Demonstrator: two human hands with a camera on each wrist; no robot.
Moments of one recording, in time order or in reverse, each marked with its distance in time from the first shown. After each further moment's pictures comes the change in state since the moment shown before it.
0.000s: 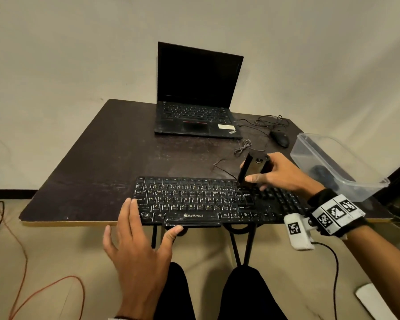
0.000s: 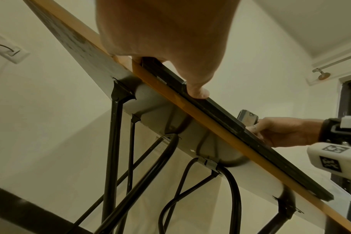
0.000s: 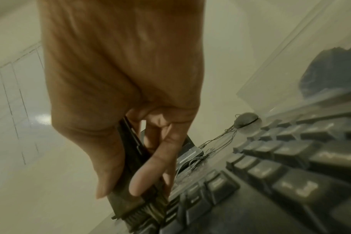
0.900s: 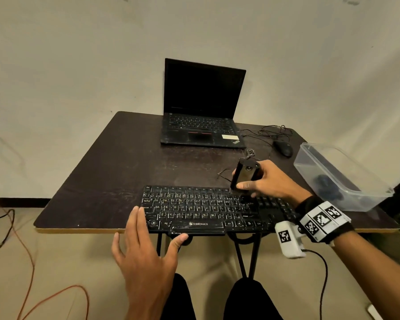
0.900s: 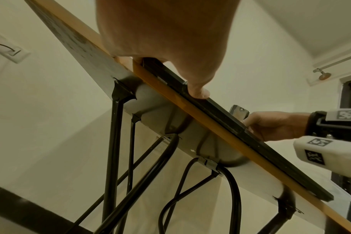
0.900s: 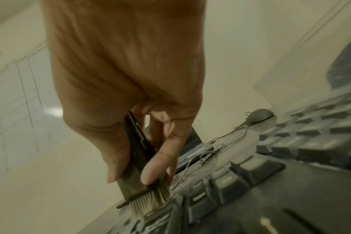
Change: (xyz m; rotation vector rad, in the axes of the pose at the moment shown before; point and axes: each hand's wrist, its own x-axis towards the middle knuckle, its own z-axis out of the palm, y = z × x) left_hand 0.000 -0.002 0.002 -0.009 -0.002 0.011; right_hand 0.015 -0.009 0.022 0.005 0.006 -0.029
